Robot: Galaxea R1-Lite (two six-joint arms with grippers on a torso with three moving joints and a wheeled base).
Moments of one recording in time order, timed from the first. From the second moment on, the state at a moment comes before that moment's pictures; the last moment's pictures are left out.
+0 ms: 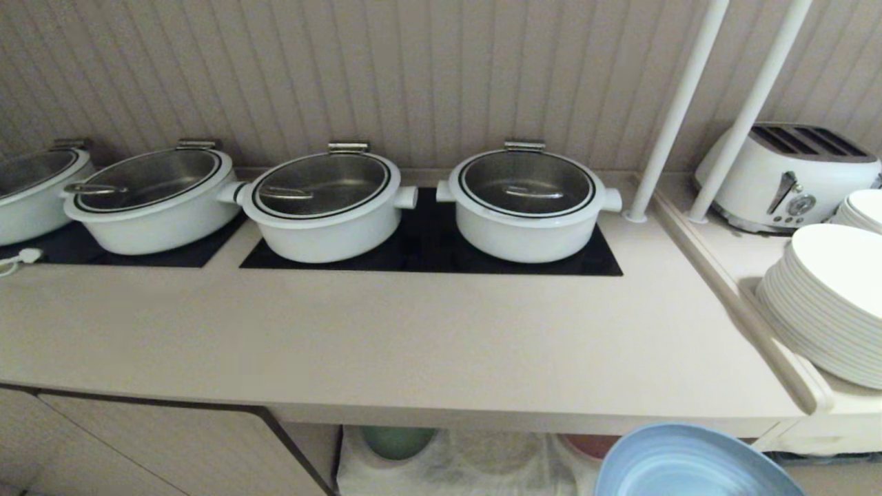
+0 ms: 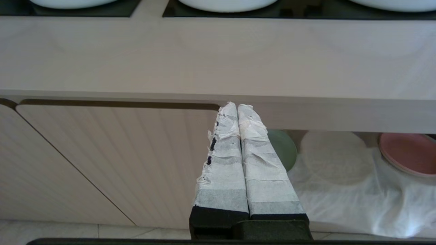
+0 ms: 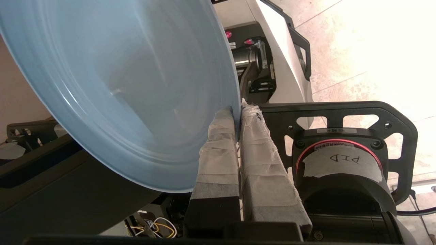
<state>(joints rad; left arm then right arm) 0.00 0.00 0.00 0.02 -0.01 -0.01 0.11 1.05 -0.62 0.74 0.25 0.41</state>
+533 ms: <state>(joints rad) 0.00 0.00 0.00 0.02 -0.01 -0.01 0.11 1.05 -0.62 0.75 0.25 0.41</state>
